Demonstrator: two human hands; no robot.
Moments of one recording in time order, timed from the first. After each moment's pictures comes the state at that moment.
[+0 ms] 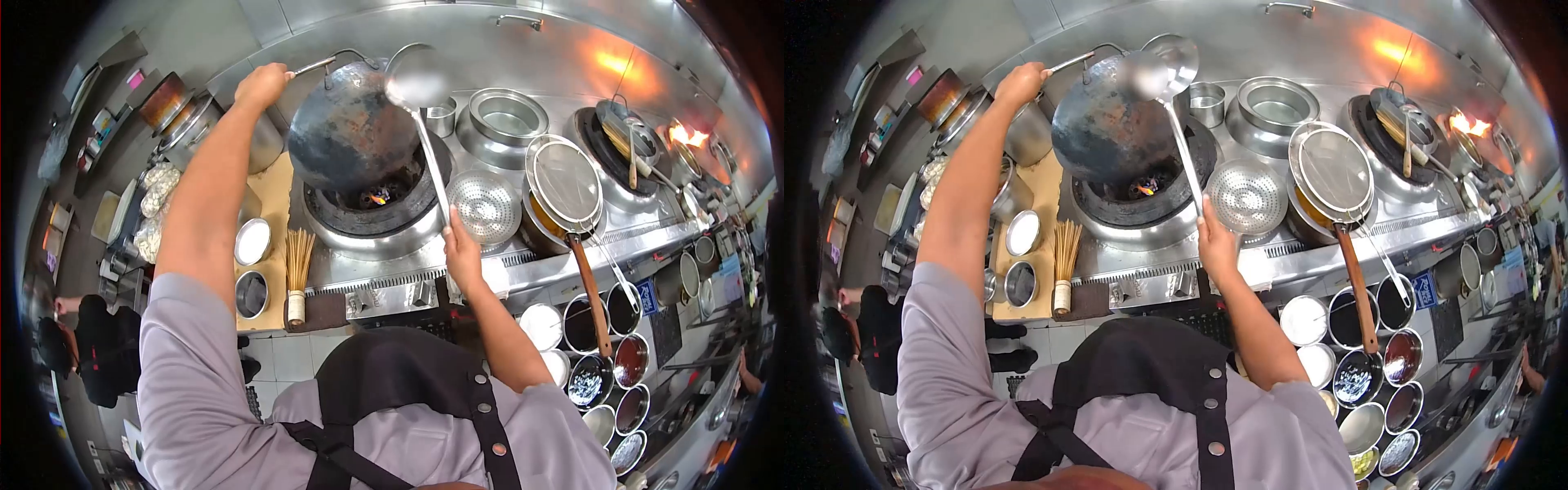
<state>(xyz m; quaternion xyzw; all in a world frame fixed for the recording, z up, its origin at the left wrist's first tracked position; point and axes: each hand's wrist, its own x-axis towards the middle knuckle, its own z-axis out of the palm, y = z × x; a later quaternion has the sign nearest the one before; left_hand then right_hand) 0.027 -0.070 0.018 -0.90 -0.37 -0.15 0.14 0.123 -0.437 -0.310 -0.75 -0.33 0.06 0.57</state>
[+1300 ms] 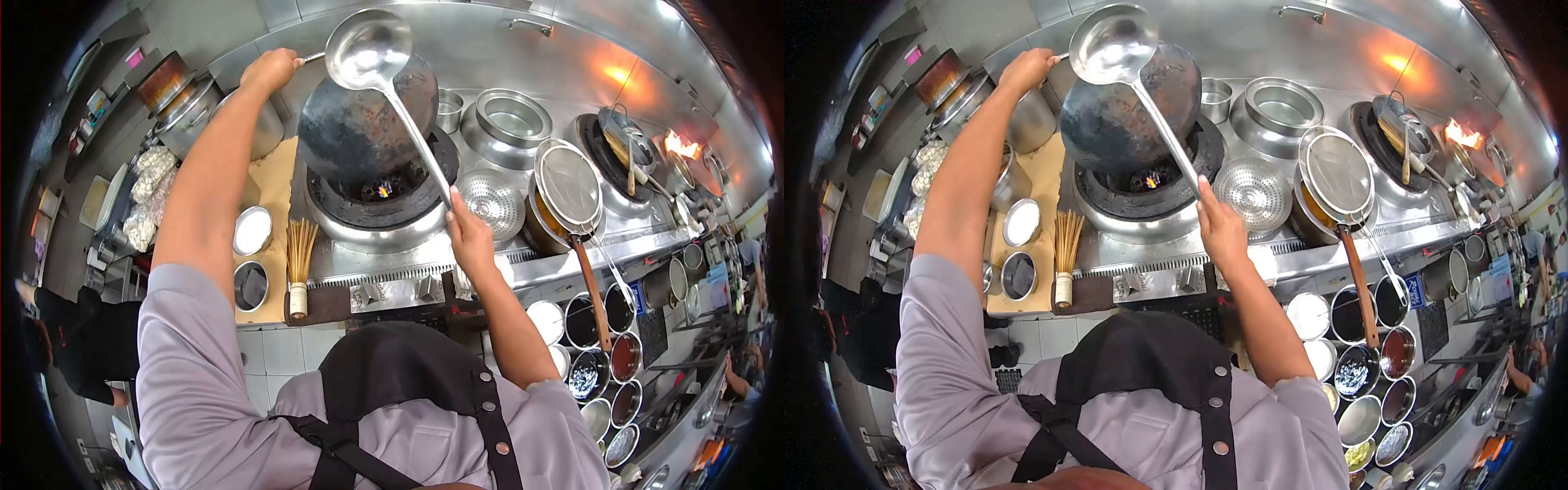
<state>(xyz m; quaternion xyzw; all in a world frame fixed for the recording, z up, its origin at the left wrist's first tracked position) 0.006 -0.039 0.007 -0.92 -0.34 -0.18 0.10 0.103 -0.431 -0.238 -0.78 -0.43 -0.08 0.45</state>
